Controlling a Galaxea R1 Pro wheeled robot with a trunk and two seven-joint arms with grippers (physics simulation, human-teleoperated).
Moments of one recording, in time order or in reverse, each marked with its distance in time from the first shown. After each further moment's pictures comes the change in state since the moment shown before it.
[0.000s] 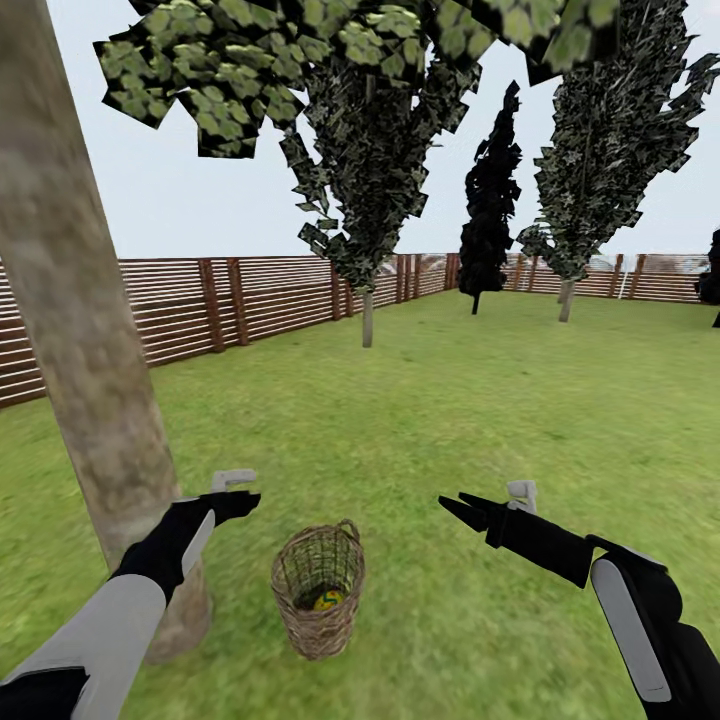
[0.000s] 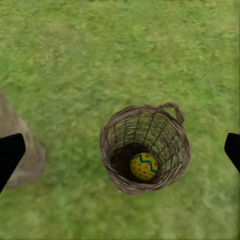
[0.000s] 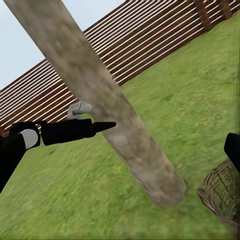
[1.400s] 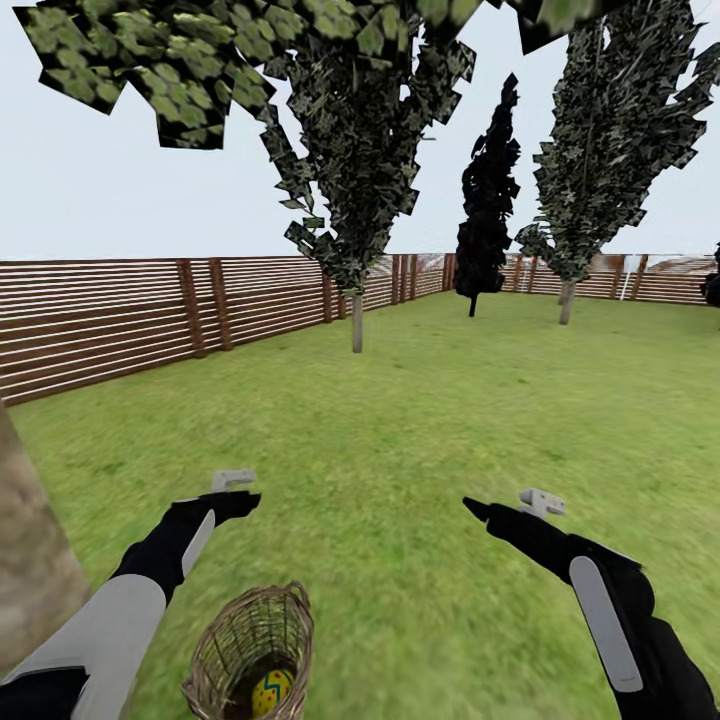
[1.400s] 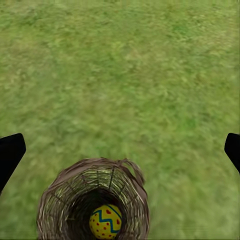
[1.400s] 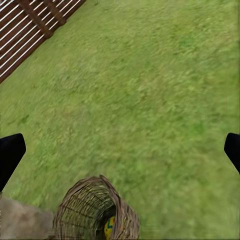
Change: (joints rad) left arm -0.001 0.000 0.002 0.001 -0.001 0.002 -0.002; right arm -0.022 0.066 0.002 0.047 -0.009 0.005 -0.694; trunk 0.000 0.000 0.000
